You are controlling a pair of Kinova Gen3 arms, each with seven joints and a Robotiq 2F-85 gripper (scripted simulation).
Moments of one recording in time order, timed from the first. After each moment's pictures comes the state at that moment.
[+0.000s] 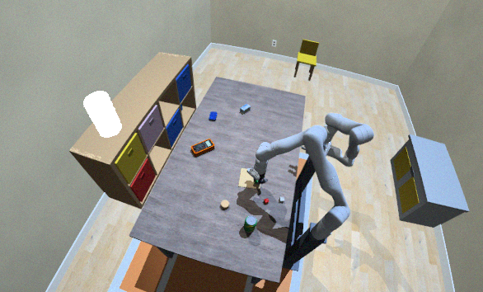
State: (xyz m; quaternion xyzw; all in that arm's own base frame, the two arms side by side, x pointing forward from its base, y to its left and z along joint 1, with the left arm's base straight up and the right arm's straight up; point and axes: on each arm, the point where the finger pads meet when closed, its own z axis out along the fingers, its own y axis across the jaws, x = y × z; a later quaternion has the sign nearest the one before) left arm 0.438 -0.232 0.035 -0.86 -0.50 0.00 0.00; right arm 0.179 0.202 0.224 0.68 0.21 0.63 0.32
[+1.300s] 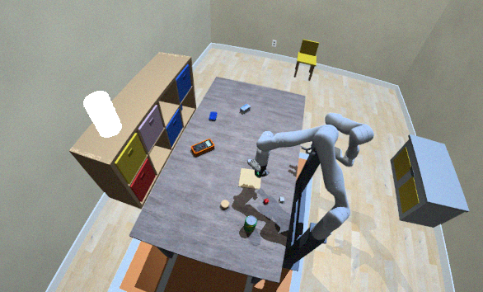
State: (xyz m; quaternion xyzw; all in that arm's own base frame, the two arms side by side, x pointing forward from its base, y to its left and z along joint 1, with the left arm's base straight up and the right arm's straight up) left arm 0.441 -0.230 0.123 -0.87 -0.49 0.00 0.00; right arm 0.179 0.202 0.224 0.68 0.21 0.63 0.32
